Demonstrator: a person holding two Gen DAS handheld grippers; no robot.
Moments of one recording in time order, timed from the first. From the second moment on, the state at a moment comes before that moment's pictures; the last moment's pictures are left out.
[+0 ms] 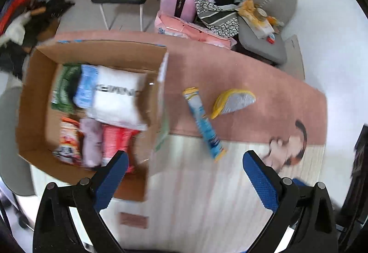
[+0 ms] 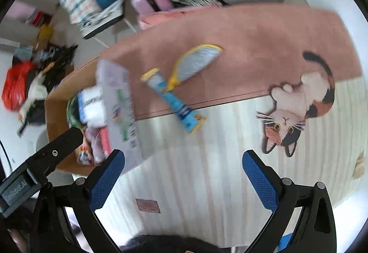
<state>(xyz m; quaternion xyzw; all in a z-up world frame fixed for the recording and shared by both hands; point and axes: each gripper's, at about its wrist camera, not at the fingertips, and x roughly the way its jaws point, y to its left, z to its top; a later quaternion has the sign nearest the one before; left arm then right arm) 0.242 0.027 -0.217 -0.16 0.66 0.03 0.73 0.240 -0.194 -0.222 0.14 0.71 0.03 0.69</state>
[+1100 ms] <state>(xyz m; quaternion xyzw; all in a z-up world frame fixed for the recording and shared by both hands) 0.314 -0.043 -0.313 -0.03 0.72 0.06 0.69 0.360 -0.211 -0.356 0.01 0.74 -0.02 0.67</state>
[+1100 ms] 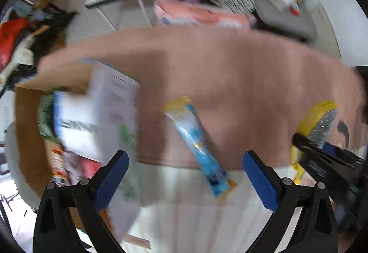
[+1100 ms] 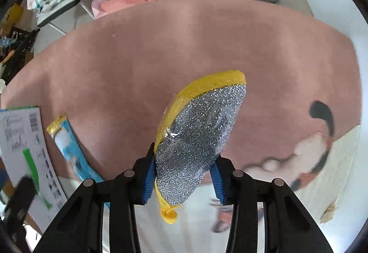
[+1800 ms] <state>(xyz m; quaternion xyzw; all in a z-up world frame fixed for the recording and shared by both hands) 0.346 -0.061 -0.408 -0.06 0.80 0.04 0.60 0.318 -0.261 -0.349 0.02 0.73 -0.03 0.68</state>
